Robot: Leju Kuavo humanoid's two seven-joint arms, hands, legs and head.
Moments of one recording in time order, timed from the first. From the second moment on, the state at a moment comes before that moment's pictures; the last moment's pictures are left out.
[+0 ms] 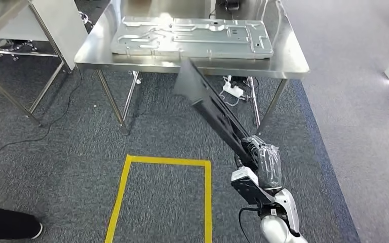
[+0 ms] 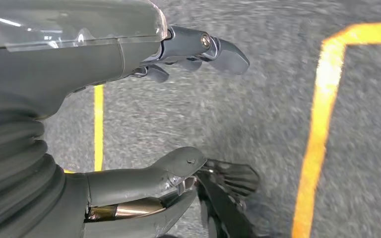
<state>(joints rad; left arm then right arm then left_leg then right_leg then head) 0.01 -0.17 1.20 -0.39 -1.15 -0.05 -0.37 -0.13 -0.06 0.38 -1.63 0.66 -0.50 -0.11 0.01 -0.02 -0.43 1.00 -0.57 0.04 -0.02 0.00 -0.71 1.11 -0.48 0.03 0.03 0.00</state>
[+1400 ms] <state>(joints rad) -0.04 -0.10 1.19 -0.29 -1.25 -0.04 -0.35 -0.60 -0.09 0.61 -1.37 1.21 -0.27 0.05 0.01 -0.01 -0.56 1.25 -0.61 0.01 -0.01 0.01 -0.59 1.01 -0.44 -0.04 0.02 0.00</state>
